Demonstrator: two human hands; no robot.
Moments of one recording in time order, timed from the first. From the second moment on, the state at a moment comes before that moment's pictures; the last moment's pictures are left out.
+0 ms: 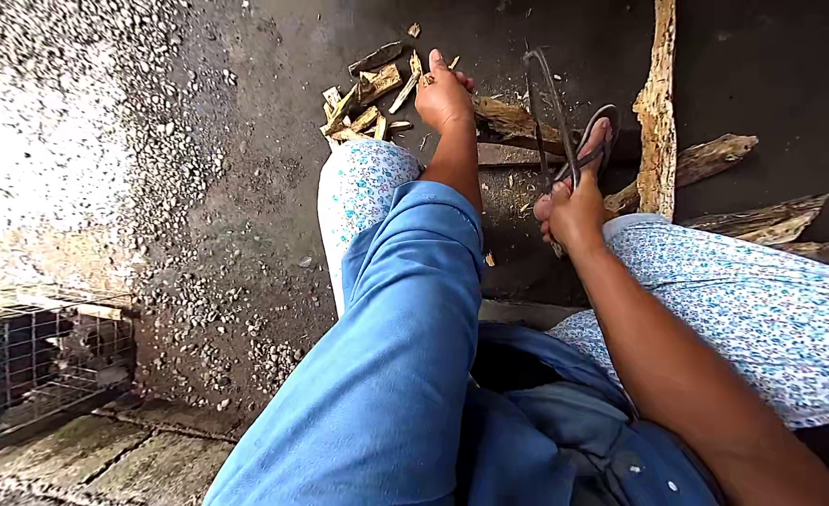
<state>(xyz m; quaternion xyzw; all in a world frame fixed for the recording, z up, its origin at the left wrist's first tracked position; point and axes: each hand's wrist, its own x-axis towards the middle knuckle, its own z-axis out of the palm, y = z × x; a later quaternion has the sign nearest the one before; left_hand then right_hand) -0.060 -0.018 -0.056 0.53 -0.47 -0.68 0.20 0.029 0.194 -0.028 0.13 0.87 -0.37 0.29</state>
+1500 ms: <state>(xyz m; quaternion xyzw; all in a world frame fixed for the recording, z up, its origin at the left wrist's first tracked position) -0.057 -0.019 -0.056 0.54 -0.46 -0.68 0.20 0.020 0.190 -0.033 0.07 0.92 -0.28 0.26</state>
